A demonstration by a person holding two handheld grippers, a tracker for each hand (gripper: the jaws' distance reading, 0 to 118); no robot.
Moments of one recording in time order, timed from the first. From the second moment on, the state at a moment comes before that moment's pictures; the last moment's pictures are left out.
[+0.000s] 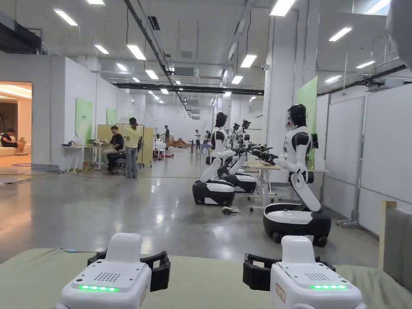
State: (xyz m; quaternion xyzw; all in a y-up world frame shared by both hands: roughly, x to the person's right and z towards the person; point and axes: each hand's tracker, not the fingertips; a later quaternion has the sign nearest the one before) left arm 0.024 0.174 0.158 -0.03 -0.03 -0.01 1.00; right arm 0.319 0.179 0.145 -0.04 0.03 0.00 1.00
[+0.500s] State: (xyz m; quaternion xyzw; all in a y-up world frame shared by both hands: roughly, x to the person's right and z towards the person) left arm 0.027 0.169 0.162 -0.03 -0.04 -0.01 1.00; right arm 0.323 0.174 0.147 -0.05 0.00 0.03 1.00
